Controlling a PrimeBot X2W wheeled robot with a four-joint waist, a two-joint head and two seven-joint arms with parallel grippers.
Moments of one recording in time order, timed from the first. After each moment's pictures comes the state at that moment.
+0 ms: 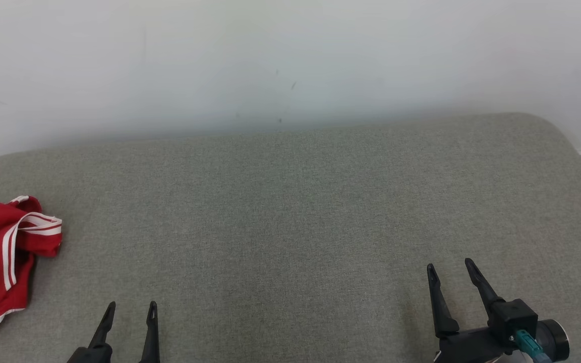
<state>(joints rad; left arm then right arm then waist) -0.03 0.07 0.05 0.31 -0.05 -0.13 -0.26 -0.09 -0.07 -0.03 0.33 -0.01 0.13 -0.26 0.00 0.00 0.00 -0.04</state>
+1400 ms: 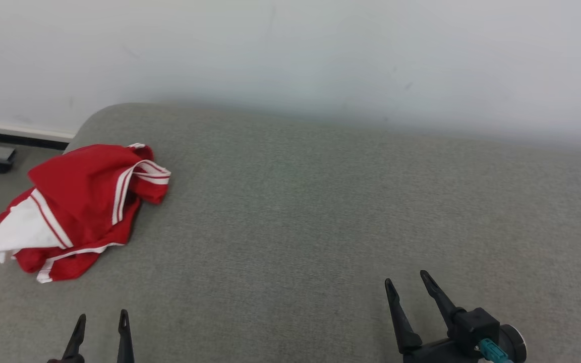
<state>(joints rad) -0.01 0.05 0.14 0.31 -0.05 -0.12 -0.26 -0.08 -0.06 0.11 0.35 0.06 0.13 -0.26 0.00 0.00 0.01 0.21</state>
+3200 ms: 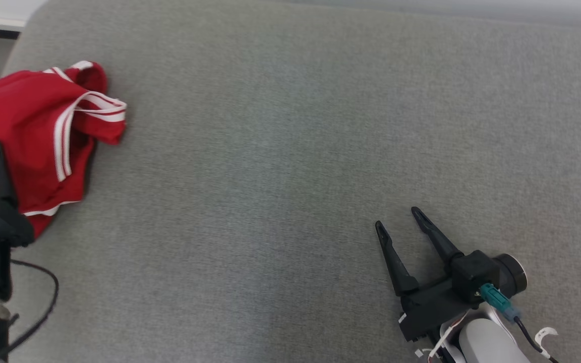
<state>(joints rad) -0.70 0.36 0.13 0.78 -0.31 -0.13 -0.17 -0.27 -0.18 0.24 0.35 0.11 0.13 -0.26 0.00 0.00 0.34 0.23</state>
